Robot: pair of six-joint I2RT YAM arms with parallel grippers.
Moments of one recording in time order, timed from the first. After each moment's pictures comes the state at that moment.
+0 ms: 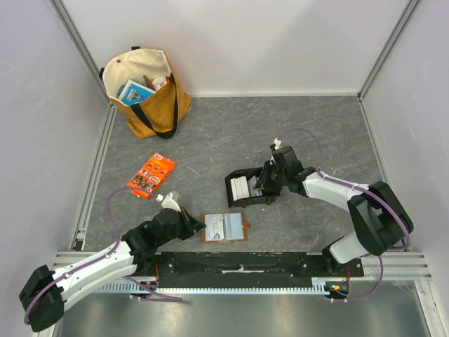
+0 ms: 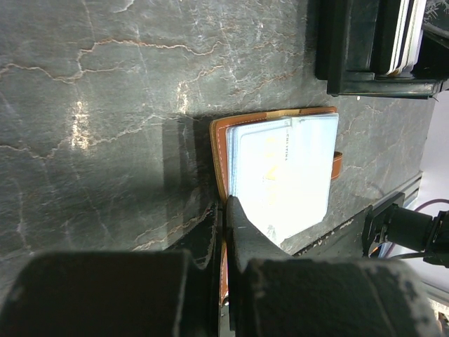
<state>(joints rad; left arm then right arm) -0.86 0.55 0.06 -0.14 -0.10 -1.15 0.52 1.49 0.73 -0.08 -0.21 0.68</state>
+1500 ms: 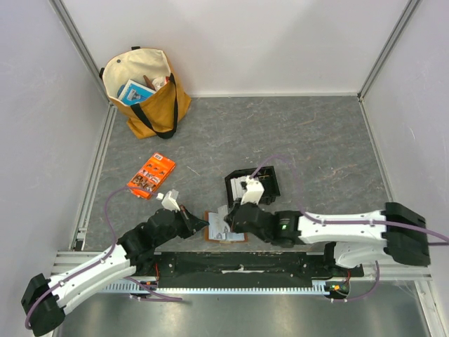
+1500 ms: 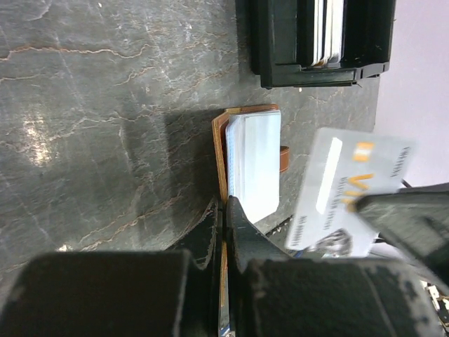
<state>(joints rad) -0.86 0.43 0.06 -0.13 -0.05 -1.15 1.30 1.23 0.70 -0.12 0.44 1.03</state>
